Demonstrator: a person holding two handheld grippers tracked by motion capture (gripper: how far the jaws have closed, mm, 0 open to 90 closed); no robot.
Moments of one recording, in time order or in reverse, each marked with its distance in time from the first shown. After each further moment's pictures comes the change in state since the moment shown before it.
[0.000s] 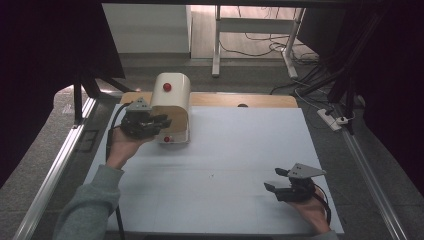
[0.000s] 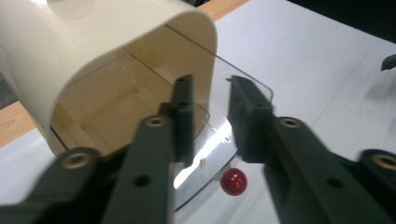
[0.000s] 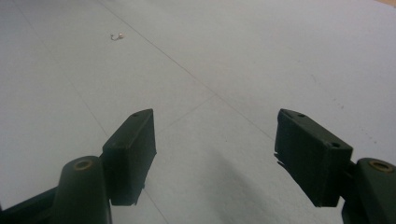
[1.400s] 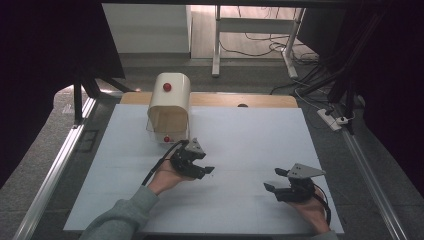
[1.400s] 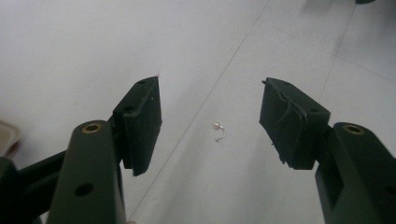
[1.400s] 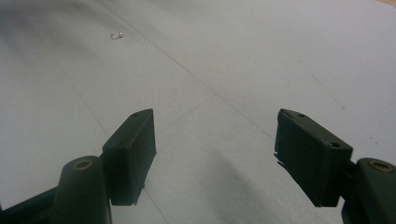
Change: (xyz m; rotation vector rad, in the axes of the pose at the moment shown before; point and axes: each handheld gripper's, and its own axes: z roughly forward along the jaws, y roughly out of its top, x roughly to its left) left arm -0.104 -0.041 0.113 0.251 -0.219 0.142; right arm 0.001 0.000 0.001 -0.001 -0.001 -0.001
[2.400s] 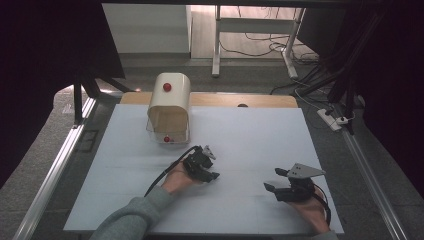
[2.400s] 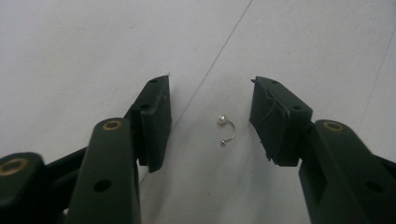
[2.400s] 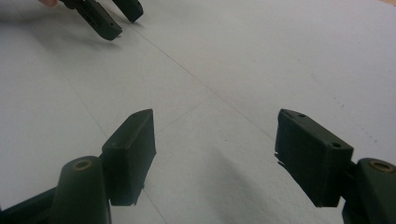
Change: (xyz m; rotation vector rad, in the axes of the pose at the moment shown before) left arm 0.001 -0.003 0.051 0.154 -0.026 0.001; right arm 0.000 0.000 0.000 0.004 -0.005 0.003
